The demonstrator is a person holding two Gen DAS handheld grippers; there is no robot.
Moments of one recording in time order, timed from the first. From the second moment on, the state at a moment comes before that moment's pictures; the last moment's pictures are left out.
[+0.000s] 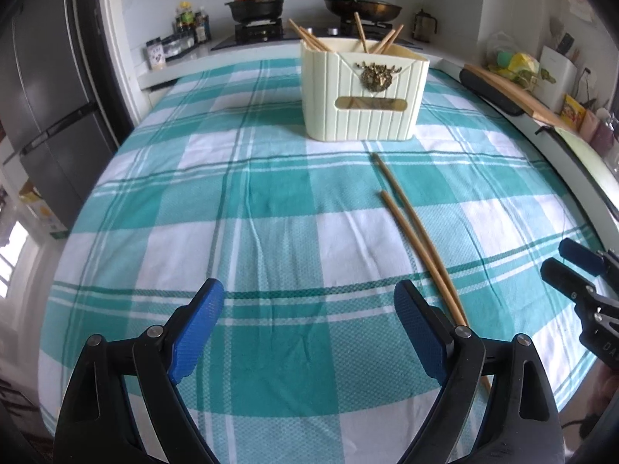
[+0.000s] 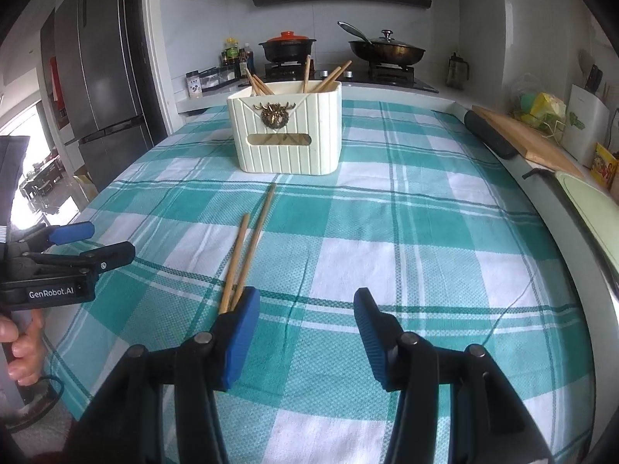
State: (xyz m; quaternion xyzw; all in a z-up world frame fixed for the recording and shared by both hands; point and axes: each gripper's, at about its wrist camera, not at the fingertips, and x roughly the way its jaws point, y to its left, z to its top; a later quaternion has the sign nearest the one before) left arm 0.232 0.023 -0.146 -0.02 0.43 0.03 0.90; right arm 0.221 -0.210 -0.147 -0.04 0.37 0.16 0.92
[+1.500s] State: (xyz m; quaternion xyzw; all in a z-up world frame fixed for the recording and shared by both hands) left arm 0.301 -0.006 -0.191 -0.11 0.49 0.02 0.86; right arm 0.217 -0.240 -0.179 0.01 0.38 0.14 0.91
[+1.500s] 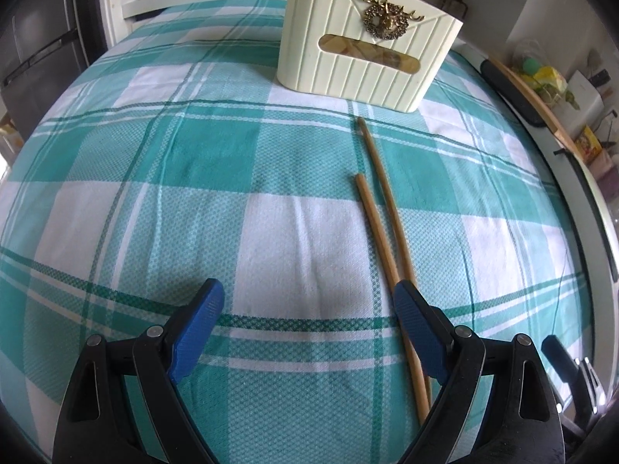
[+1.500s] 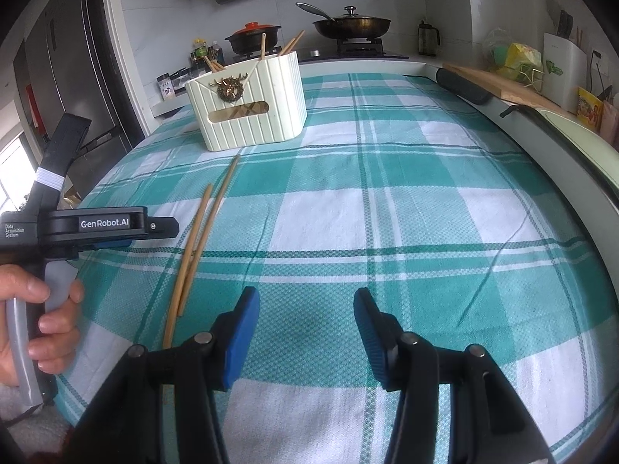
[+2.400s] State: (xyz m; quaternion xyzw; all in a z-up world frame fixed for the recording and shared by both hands) left arm 0.290 -0.024 -0.187 0.03 0.46 -0.05 0.89; right arm 0.239 -0.199 -0.180 -0.02 0.40 0.19 0.90
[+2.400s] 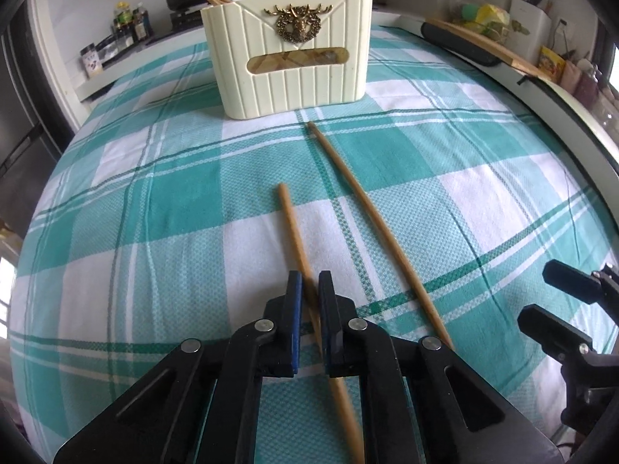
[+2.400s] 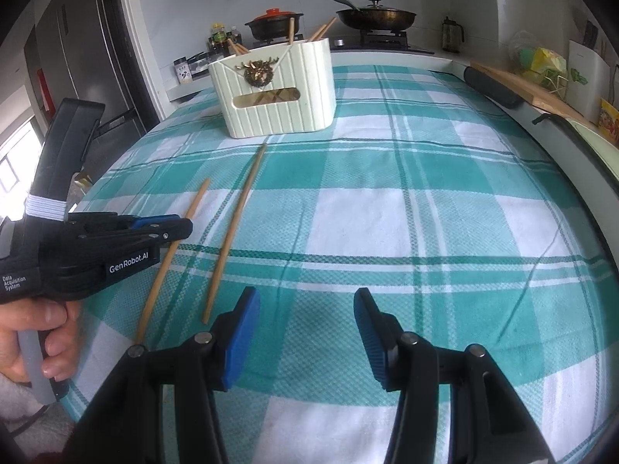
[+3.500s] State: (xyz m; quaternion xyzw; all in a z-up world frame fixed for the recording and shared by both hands) left arm 0.298 0.064 -0.190 -0.09 0.46 0.06 0.88; right arm 0.220 -0.202 -0.190 -0.10 0.42 0.09 0.90
